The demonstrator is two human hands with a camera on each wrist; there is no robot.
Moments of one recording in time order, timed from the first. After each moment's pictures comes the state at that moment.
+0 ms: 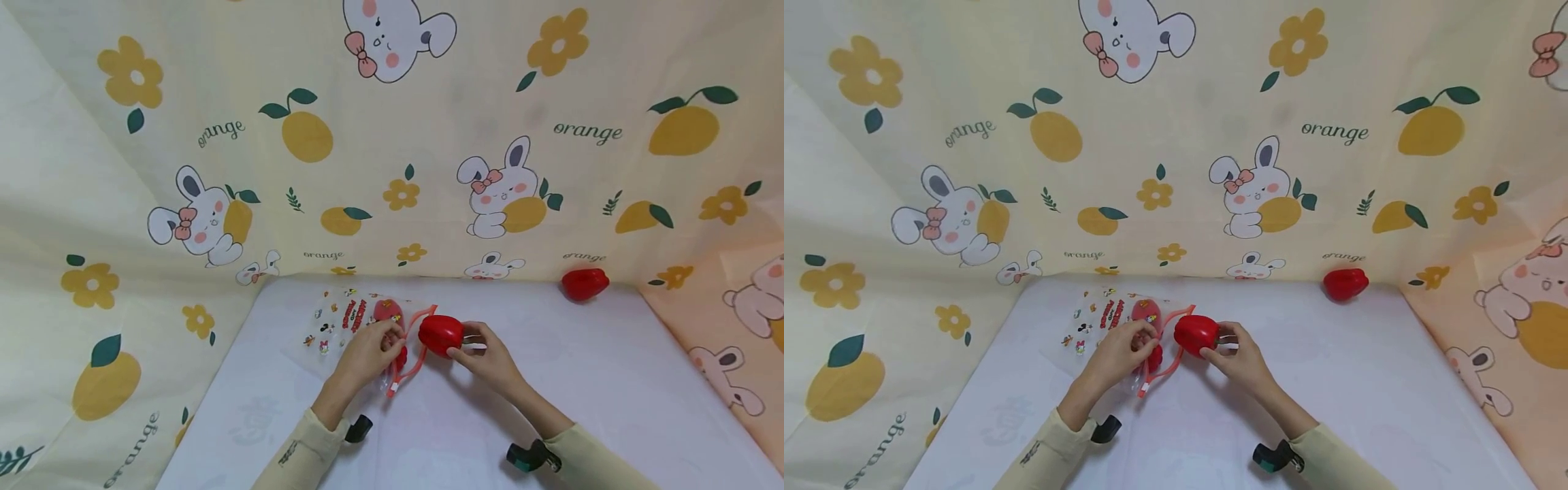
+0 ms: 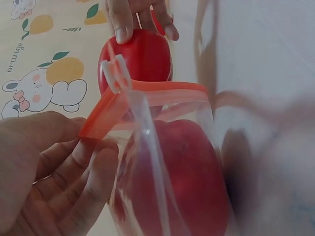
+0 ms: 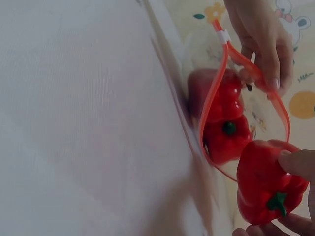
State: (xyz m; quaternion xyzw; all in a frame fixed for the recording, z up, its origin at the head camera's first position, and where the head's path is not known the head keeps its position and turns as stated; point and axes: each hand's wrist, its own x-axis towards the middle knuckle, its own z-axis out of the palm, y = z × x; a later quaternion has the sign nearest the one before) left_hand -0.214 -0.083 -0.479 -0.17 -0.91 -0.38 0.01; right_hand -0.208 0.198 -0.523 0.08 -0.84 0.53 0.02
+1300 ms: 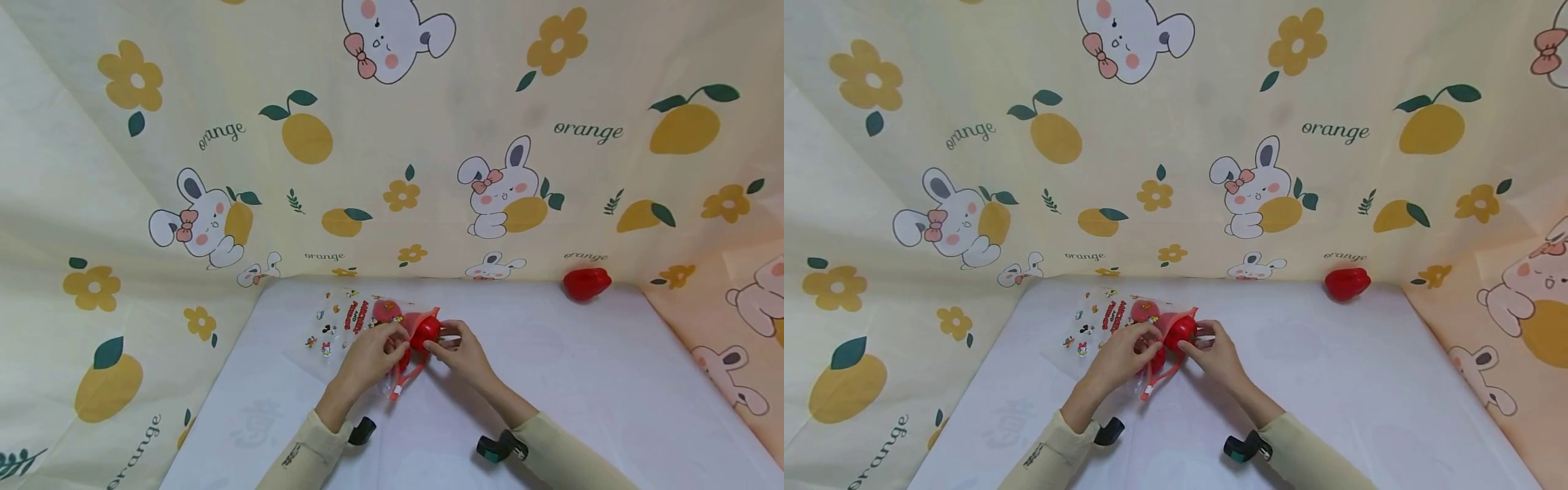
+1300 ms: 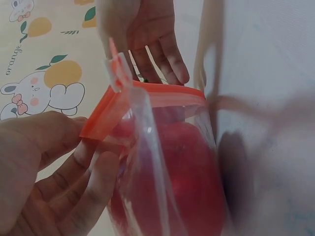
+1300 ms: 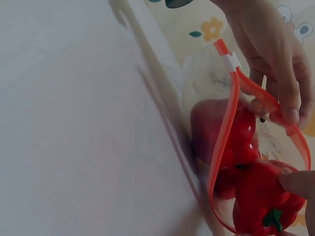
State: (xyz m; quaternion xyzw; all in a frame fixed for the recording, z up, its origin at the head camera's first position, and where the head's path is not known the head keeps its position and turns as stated) left_hand -0.212 -0.082 -0.484 -0.20 -0.91 -0.36 0.04; right_hand -0.222 0.147 -0.528 0.04 -0.83 0.56 0.02
